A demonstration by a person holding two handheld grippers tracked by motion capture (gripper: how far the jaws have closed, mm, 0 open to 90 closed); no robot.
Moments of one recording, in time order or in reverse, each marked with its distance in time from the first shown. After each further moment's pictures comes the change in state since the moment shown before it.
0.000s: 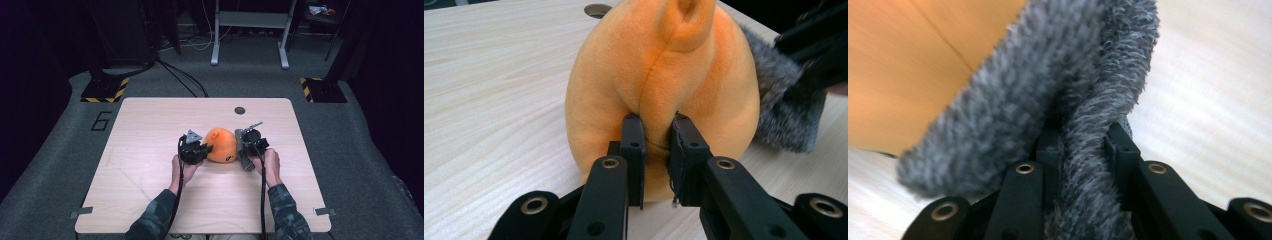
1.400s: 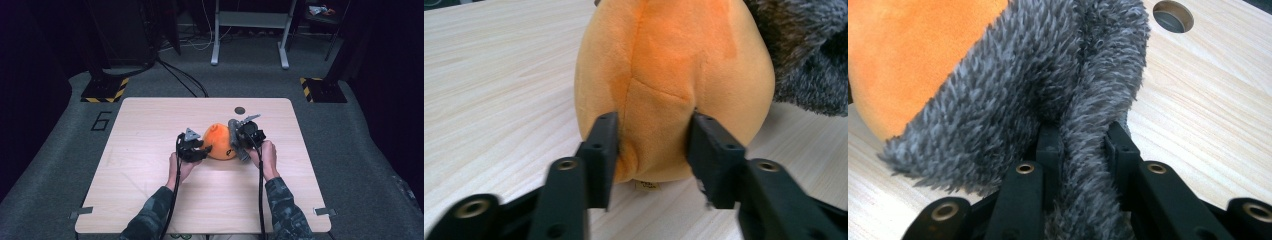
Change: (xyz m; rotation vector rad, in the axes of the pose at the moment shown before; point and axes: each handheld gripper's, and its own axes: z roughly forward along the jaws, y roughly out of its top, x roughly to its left) left arm 0.014 -0.001 0.007 0.024 0.014 0.034; right arm 0.005 0.028 -0.020 -0.120 -0.001 -0.064
